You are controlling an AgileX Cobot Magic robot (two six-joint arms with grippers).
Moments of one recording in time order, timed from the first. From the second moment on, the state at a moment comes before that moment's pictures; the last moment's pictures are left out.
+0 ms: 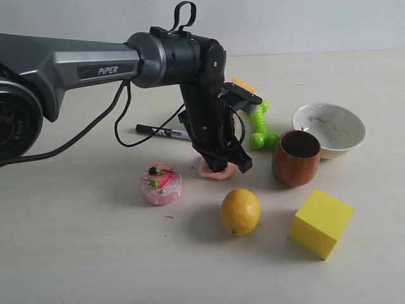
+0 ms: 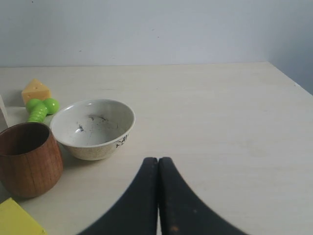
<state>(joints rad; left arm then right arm) -0.75 2.41 -1.89 -0.17 1.04 0.27 -0.10 0.01 0.00 0.08 0.35 -0.12</state>
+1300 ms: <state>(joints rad) -0.75 2.36 -1.89 -0.13 1.05 0.27 -0.10 0.01 0.00 0.08 0.35 -0.12</state>
